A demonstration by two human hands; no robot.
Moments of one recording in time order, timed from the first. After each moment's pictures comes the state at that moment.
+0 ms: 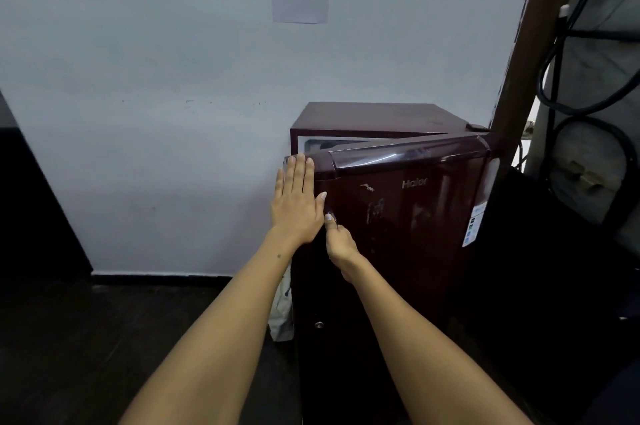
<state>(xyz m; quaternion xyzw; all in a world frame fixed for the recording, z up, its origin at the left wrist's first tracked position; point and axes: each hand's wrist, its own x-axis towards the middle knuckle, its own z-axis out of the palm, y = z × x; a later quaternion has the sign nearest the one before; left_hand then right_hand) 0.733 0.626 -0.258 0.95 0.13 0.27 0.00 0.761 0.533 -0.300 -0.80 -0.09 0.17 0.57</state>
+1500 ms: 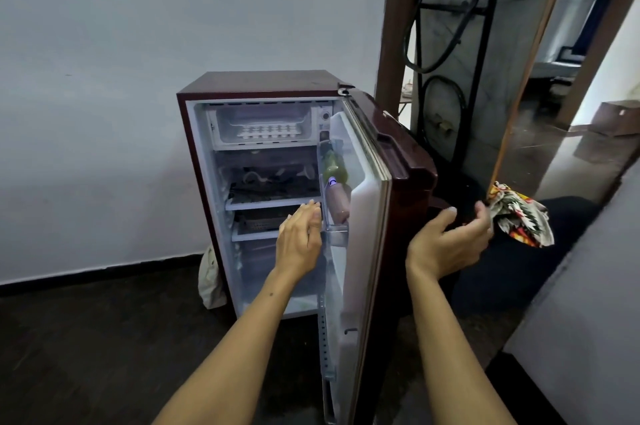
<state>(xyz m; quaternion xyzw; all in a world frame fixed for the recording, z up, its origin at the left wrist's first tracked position) 0.656 0.375 -0.358 0.88 -0.01 0.26 0.40 0.651 0.188 -0.307 -0.65 0.25 -0.49 0.52</state>
